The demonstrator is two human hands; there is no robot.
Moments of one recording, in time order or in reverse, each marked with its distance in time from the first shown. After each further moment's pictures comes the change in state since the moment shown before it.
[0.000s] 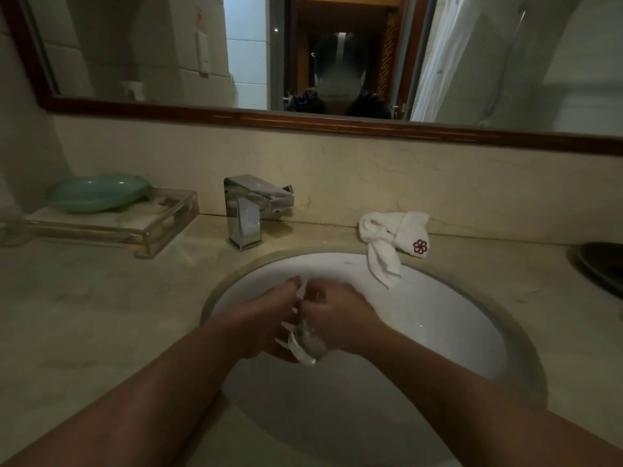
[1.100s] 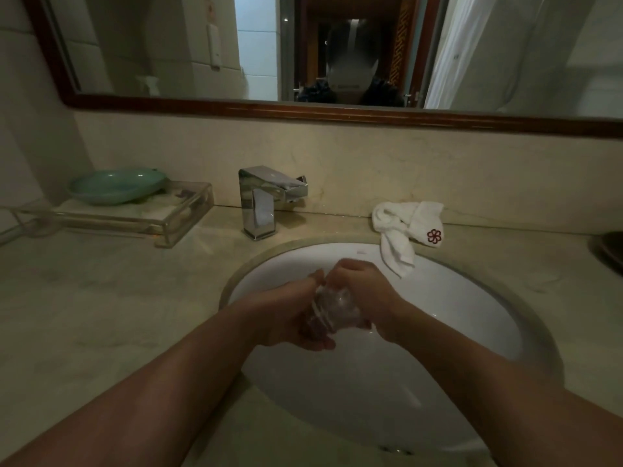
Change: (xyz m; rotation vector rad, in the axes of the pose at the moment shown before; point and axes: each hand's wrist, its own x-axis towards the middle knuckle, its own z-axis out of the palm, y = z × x) left_hand -0.006 0.002 0.003 0.032 -0.110 0.021; right_hand 0.005 0.013 -0.010 0.498 -0.007 0.141
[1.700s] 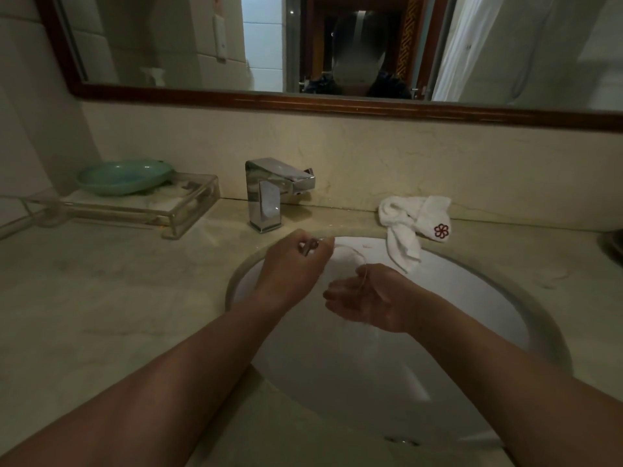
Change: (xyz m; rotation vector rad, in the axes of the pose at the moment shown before) left_hand 0.004 0.007 -0.004 0.355 0.680 0.725; right_hand 0.007 0.005 -0.006 0.662 -0.135 0.531
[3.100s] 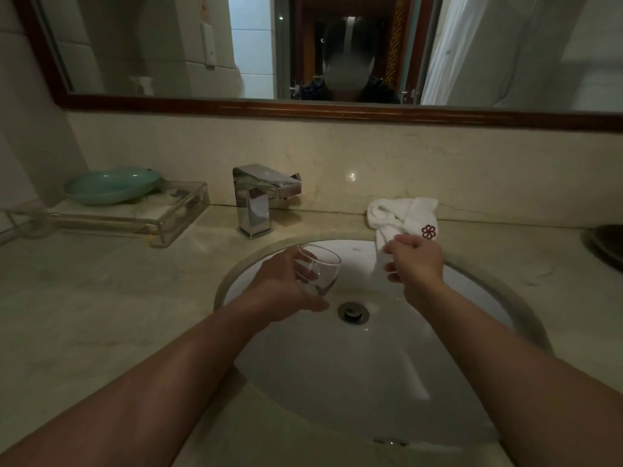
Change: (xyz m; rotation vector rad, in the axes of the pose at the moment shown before) left_hand 0.002 -0.024 -0.002 0.077 -0.321 -0.012; right_hand 0.035 -0.036 -0.064 -0.223 0.641 -0.582
